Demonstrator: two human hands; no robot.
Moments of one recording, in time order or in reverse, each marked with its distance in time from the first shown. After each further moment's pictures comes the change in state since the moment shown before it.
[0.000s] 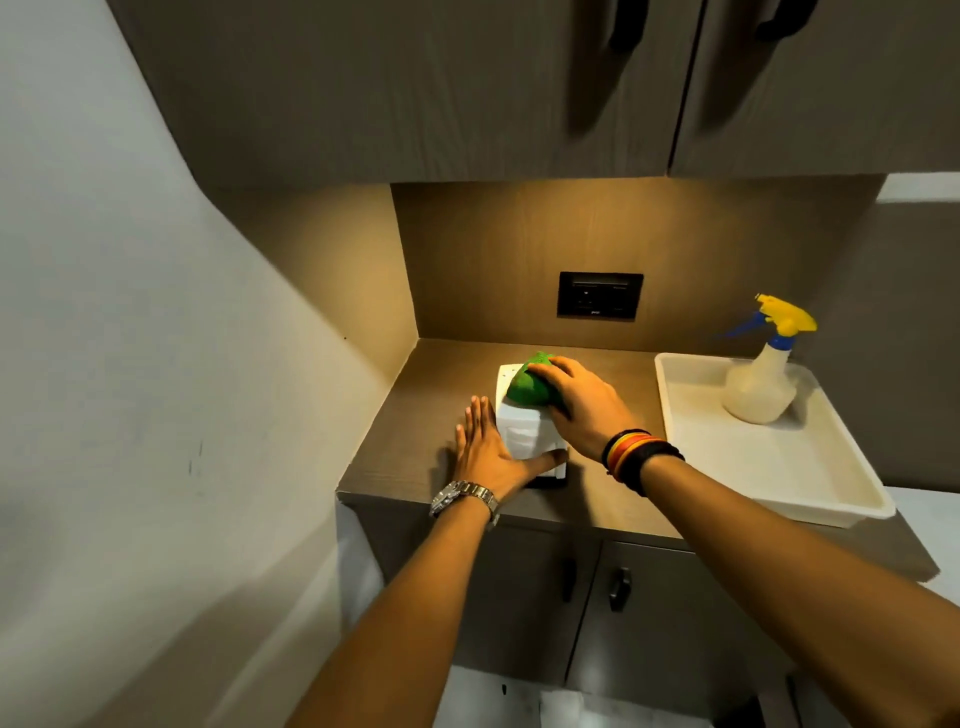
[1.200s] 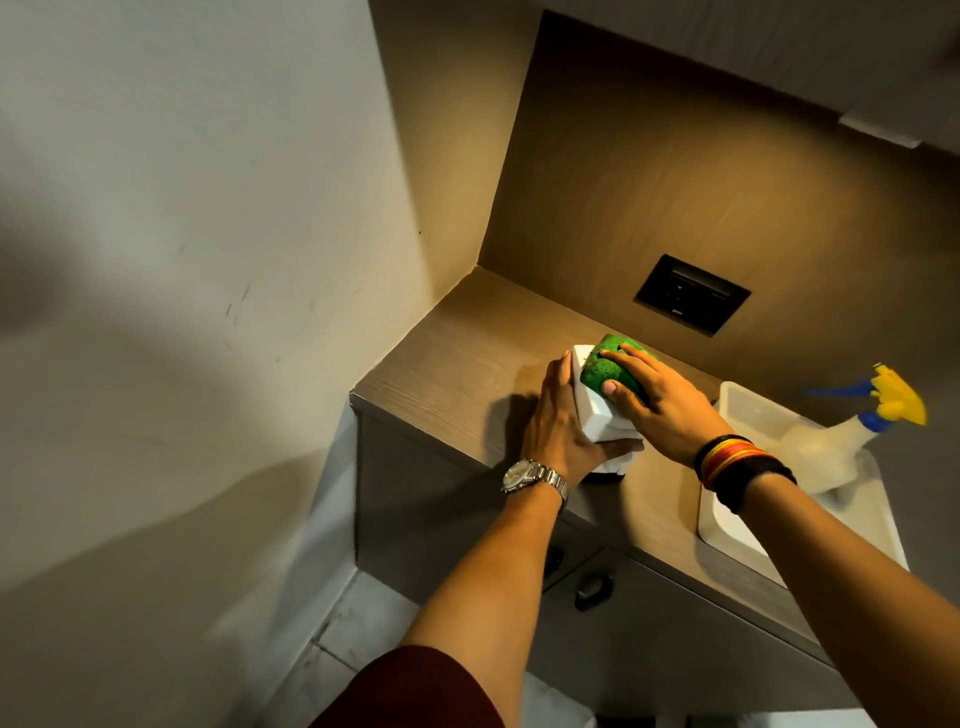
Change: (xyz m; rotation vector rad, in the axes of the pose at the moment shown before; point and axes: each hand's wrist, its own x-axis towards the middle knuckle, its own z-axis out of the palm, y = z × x) left_hand 0.010 0.016 0.042 -0.416 0.269 0.049; right_hand 0.027 0.025 -0.001 -0.103 -0.281 -0.012
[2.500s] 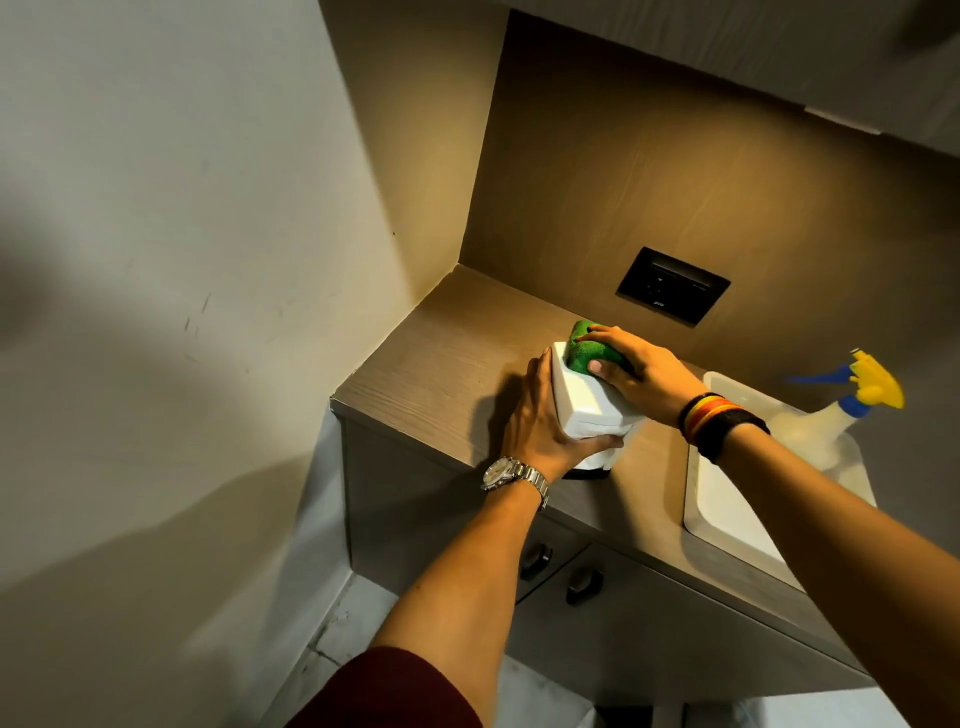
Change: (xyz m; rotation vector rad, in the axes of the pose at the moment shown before) left_hand 0.007 -0.003 0.004 0.012 0.039 -0.001; right_hand 0.031 0.015 -0.009 0.119 -0.042 -0.030
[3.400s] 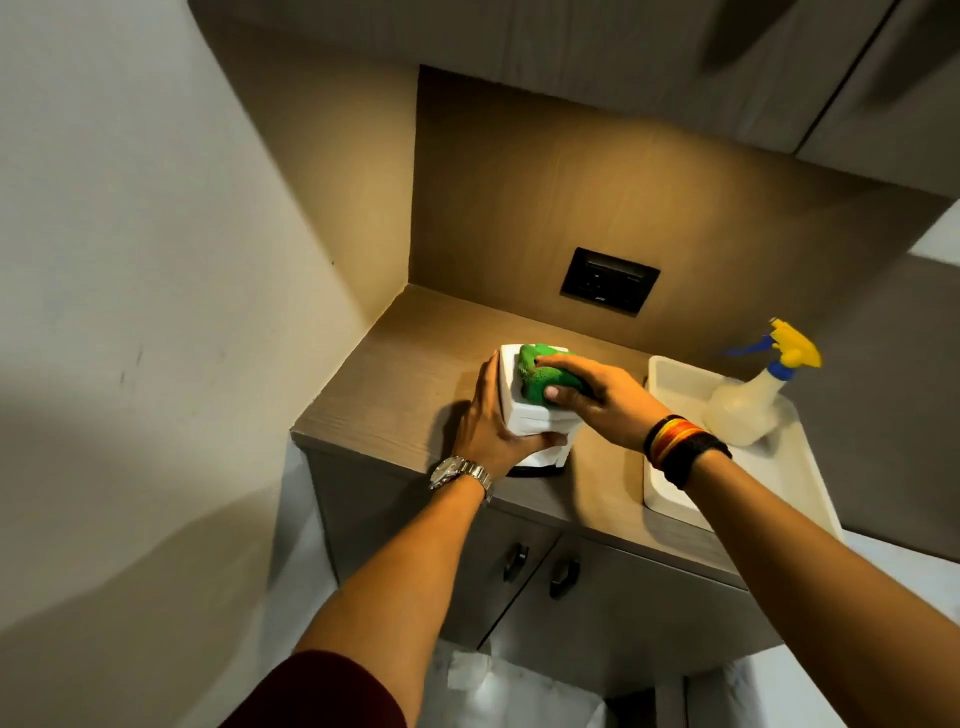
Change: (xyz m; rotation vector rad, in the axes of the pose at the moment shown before) left_hand 0.000 -0.001 -0.019 -0.042 -0.109 0.096; right_hand -0.055 -0.010 -0.001 0.201 0.047 -0.035
